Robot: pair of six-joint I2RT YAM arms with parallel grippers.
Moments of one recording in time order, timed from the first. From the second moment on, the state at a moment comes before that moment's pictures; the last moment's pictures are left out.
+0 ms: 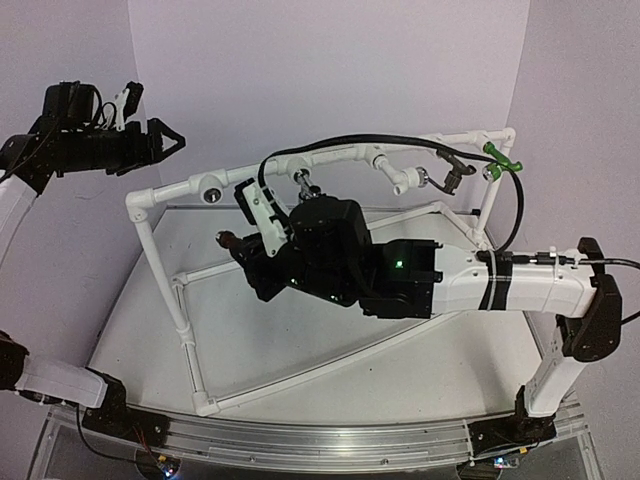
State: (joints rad) left arm -0.29 1.22 1.70 -0.86 0.31 -0.29; right arm 1.33 1.78 1.62 -0.08 0.39 0.10
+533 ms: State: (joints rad) left arm -0.25 1.23 1.56 -0.79 0.65 -0.26; right arm 1.45 1.98 1.92 -0.14 0.89 -0.59
